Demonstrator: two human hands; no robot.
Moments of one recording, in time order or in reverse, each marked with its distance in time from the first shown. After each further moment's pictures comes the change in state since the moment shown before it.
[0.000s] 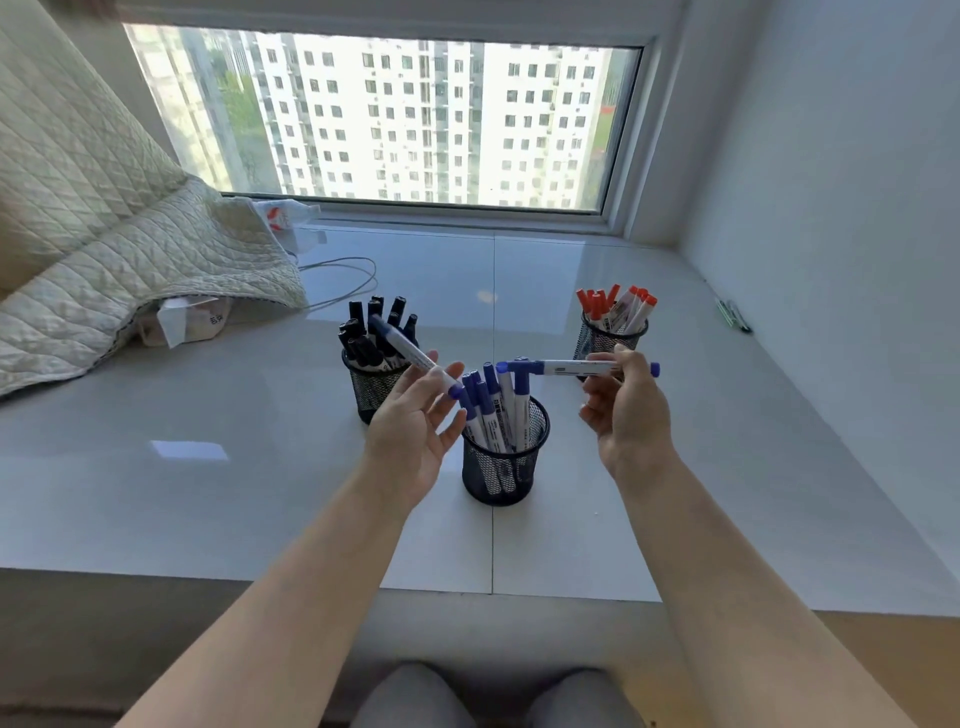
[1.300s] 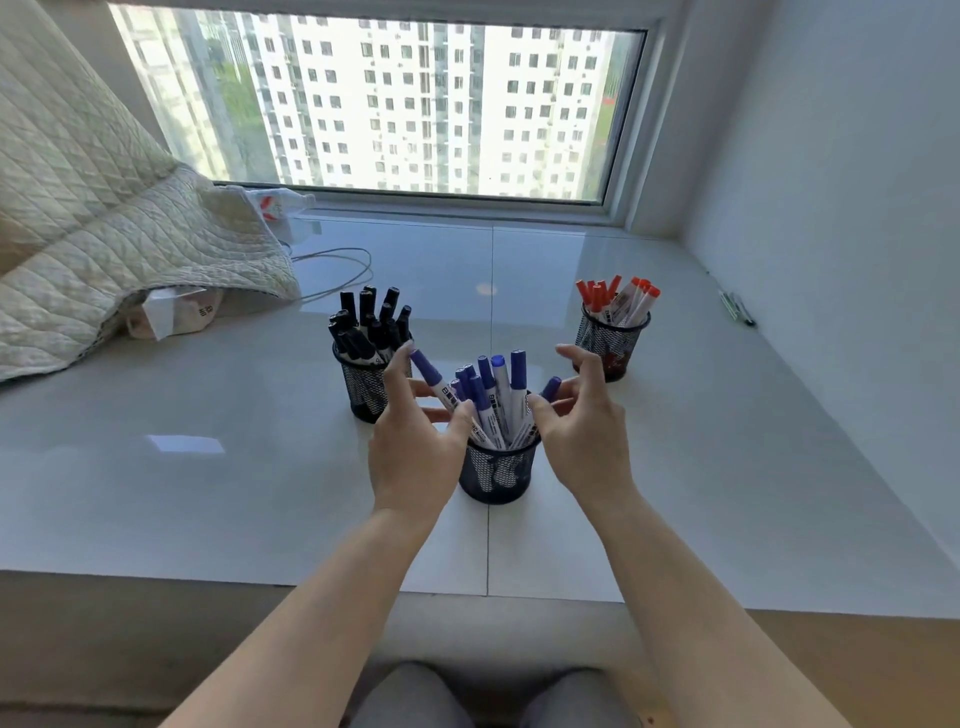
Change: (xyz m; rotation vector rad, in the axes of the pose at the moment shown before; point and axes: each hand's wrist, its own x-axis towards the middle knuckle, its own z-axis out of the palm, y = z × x) left_hand -0.010 -0.030 -0.003 1.111 0.251 0.634; right_hand -0.013 0.038 -0.001 -0.906 -0.119 -0.648
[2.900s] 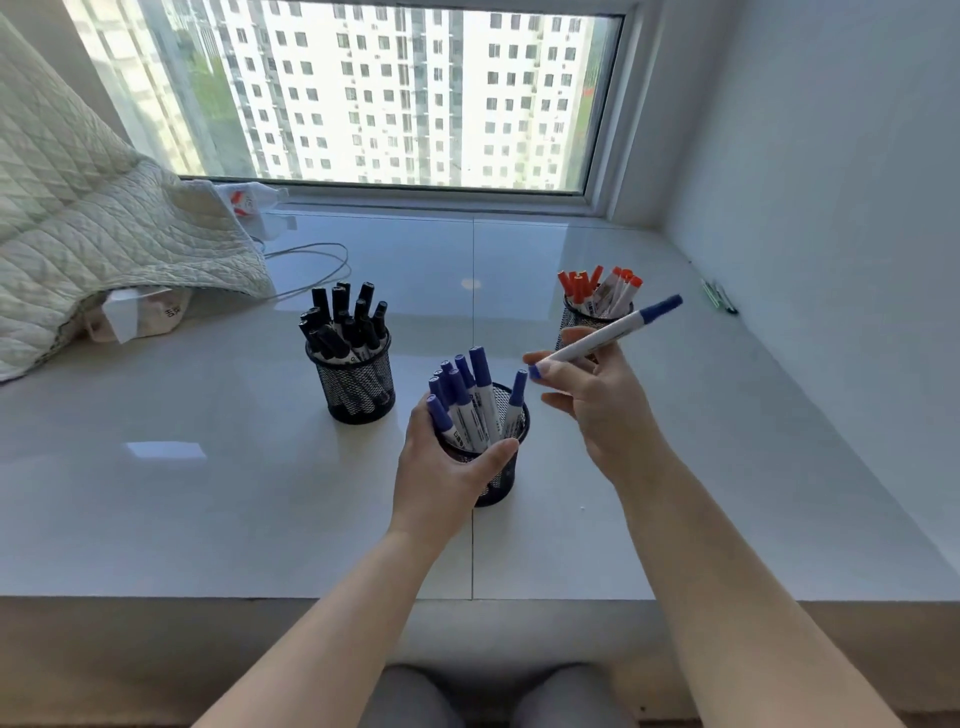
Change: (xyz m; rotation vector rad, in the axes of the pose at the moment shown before) left_hand -0.018 -0.029 0.037 -0.209 -0.237 -0.134; right_hand 0.026 -0.009 -0.030 0.703 -0.182 0.406
